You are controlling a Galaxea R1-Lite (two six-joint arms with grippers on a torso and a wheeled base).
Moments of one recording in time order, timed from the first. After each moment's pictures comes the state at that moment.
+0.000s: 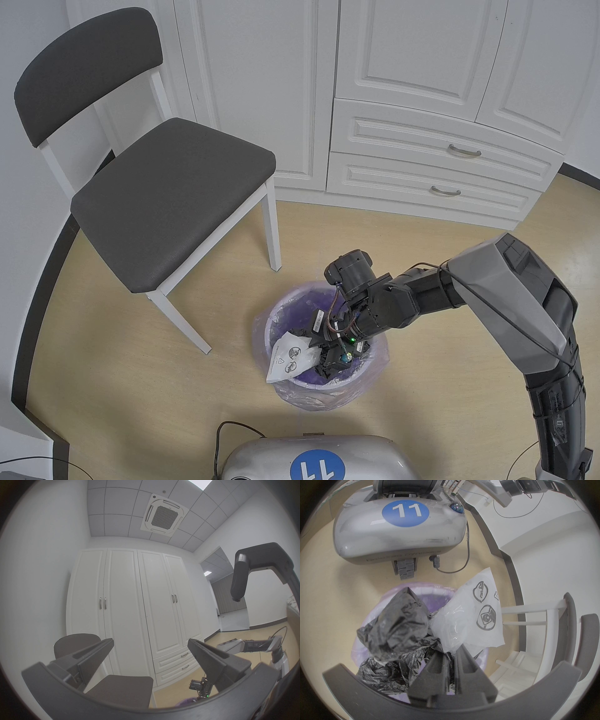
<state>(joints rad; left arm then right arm) -0.78 0.63 -0.44 -0.81 0.10 0.50 0.61 2.45 -1.67 0.13 0.19 -2.29</state>
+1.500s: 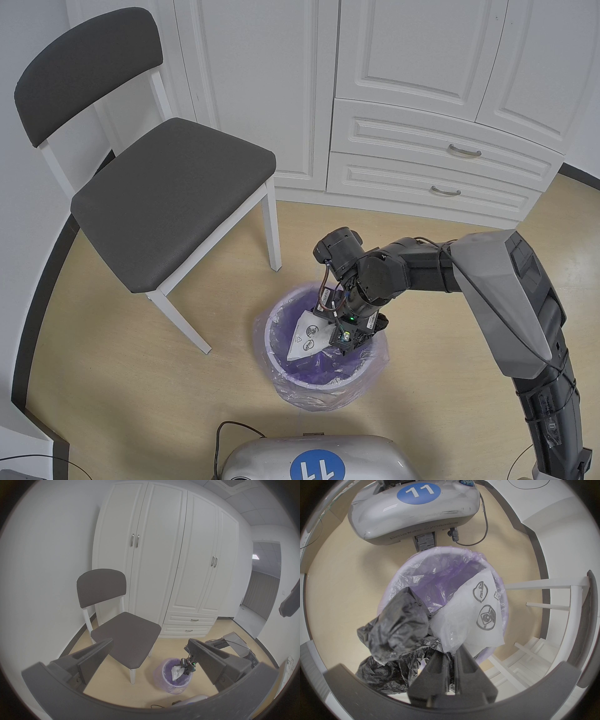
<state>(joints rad) -0.77 0.72 -0.98 0.21 0.51 -0.05 0.62 2.50 -2.00 0.47 -0.16 -2.27</state>
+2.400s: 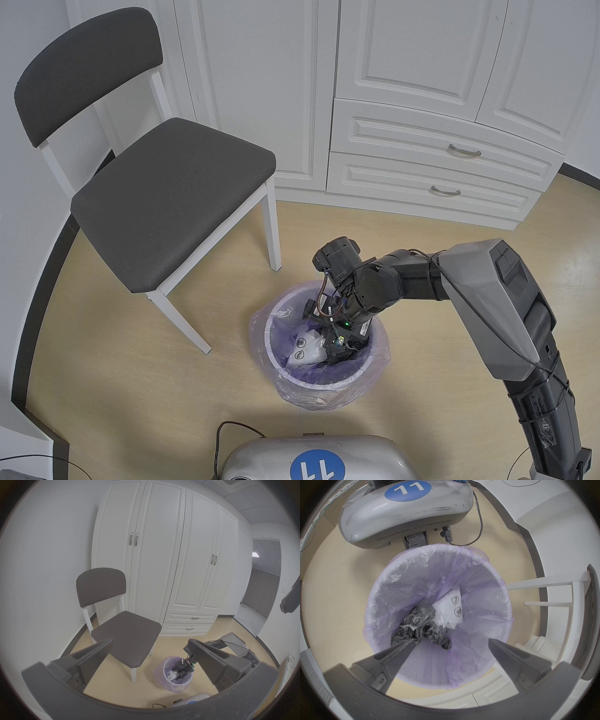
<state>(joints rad) -0.77 0.73 -0.96 0.21 0.51 -0.04 0.61 2.56 -2.00 0.40 -0.10 -2.24</state>
